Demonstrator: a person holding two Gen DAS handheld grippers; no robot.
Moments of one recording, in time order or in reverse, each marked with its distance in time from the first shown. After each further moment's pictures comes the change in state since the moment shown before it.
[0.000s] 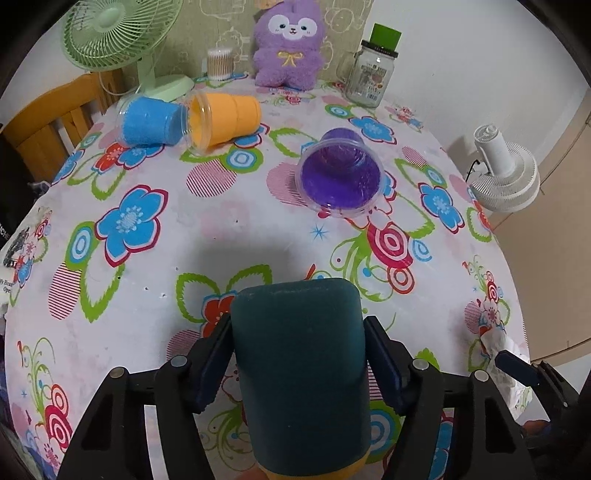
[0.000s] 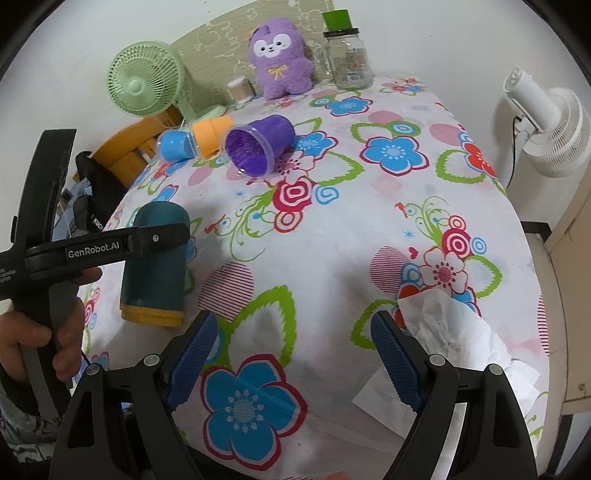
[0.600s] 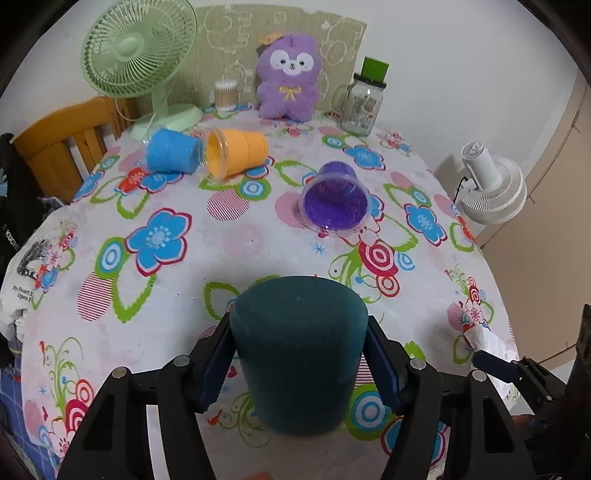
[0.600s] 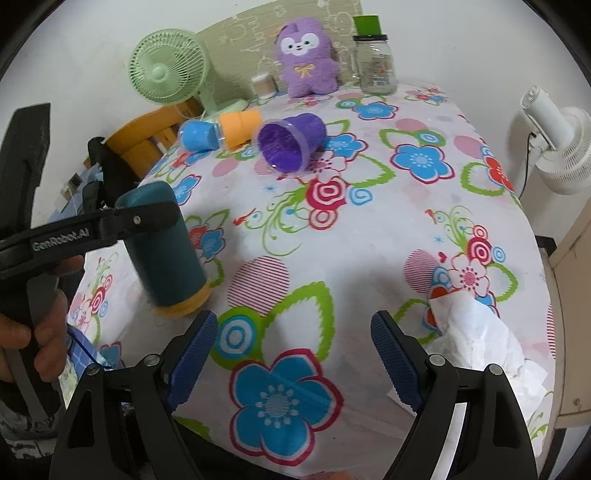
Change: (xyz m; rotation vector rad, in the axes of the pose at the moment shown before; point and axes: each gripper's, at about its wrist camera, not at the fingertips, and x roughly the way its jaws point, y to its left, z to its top) left arm -0.048 0.004 -0.012 0.015 -0.108 0.002; right arm -0.001 0.030 -0.002 -0.066 0.008 0.017
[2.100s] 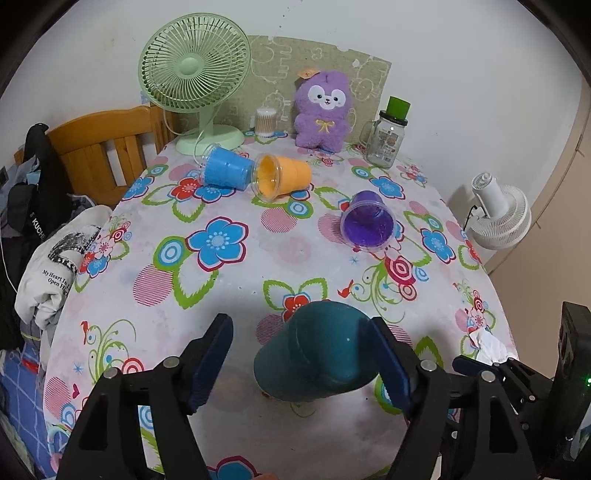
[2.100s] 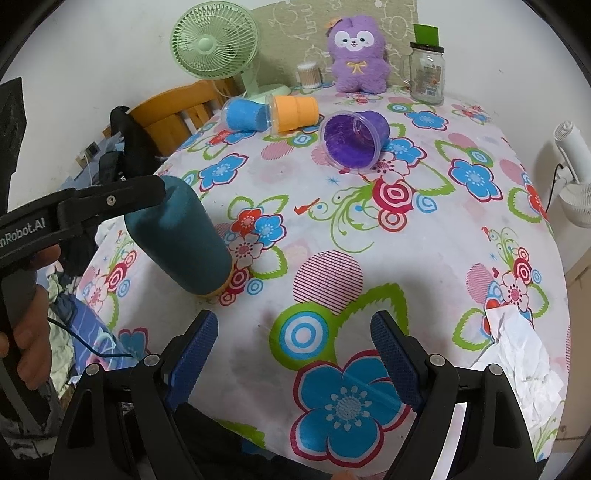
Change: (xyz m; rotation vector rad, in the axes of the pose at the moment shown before) left arm -0.052 0.036 -0.024 -0.058 -0.102 0.049; right arm 0.011 0.054 -0.001 -0.106 0.035 0.019
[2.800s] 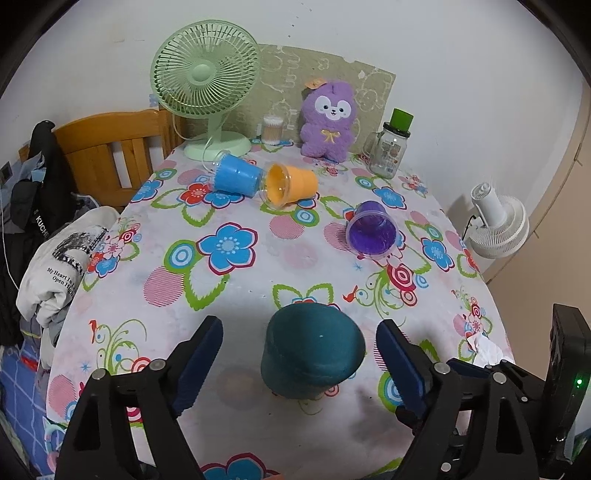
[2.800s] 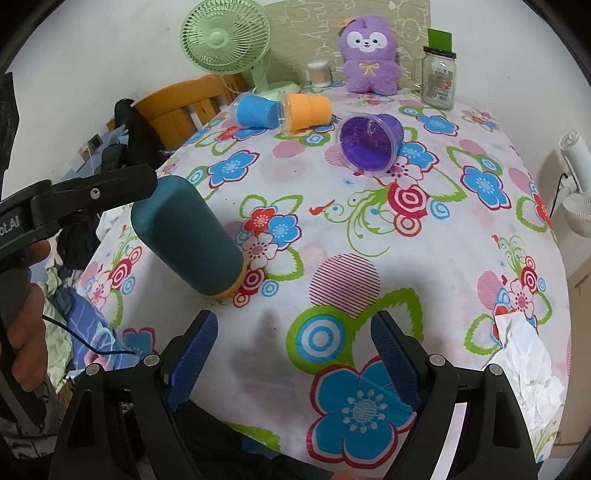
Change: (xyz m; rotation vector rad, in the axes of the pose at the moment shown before) left arm -0.014 0.015 -0.002 -0.024 -0.033 -0.010; right arm 0.003 0.018 0.004 -0.033 0.008 -0.002
